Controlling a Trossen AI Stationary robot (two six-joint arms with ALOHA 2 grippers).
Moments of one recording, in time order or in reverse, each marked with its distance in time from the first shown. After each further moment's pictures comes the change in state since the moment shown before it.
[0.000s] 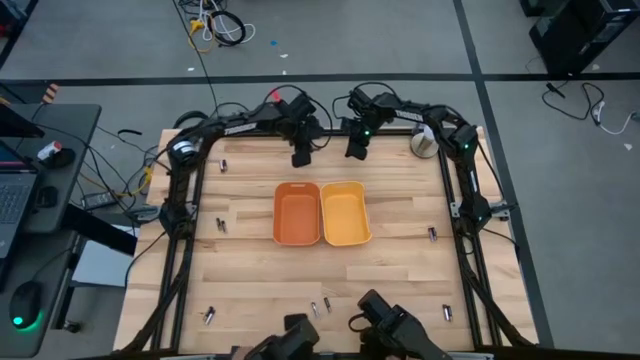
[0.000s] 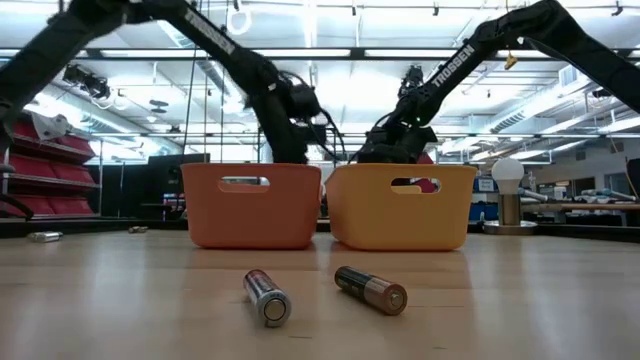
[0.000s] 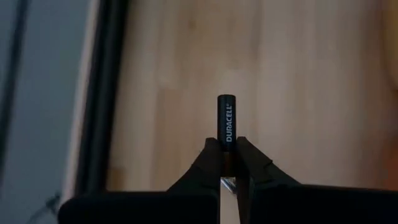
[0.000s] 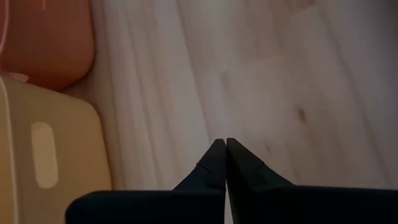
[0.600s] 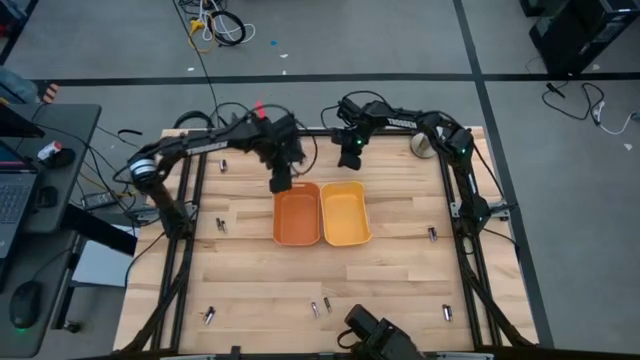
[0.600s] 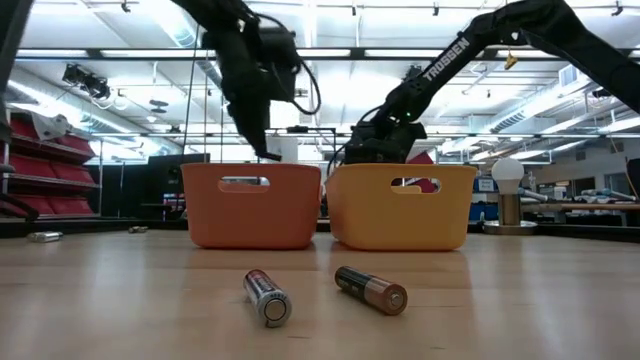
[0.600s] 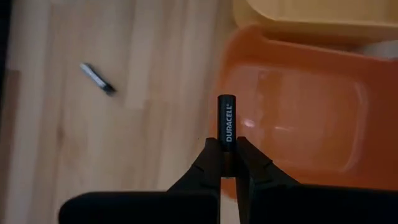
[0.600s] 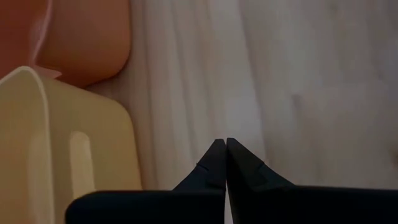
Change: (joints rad) left arm -0.193 -0.363 -0.238 -0.232 -0.028 -0.246; right arm 0.097 0.000 0.000 0.008 -0.003 0.002
